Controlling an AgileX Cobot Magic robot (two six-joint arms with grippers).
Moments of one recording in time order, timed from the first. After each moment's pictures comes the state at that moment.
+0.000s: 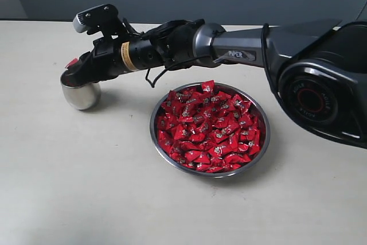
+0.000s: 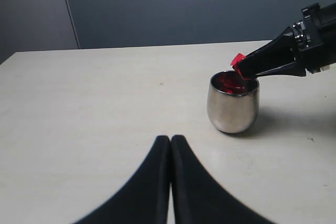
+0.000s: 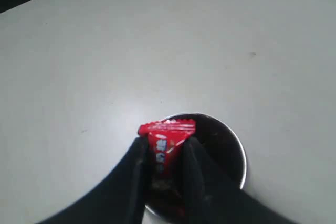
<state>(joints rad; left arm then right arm) 0.12 0.00 0.00 0.04 0.28 -0.02 0.85 2.39 -1.81 -1.61 -0.50 1.63</state>
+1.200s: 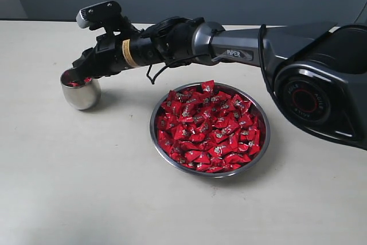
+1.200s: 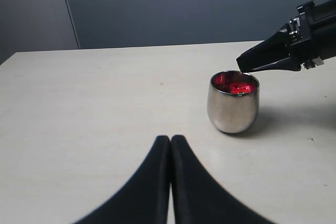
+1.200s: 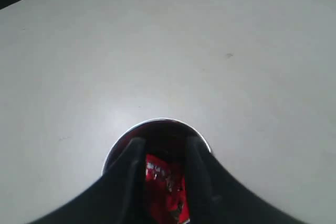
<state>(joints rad) 0.12 0.00 0.00 0.04 0.28 -0.02 0.84 2.42 -1.87 -1.68 -0.46 1.72</state>
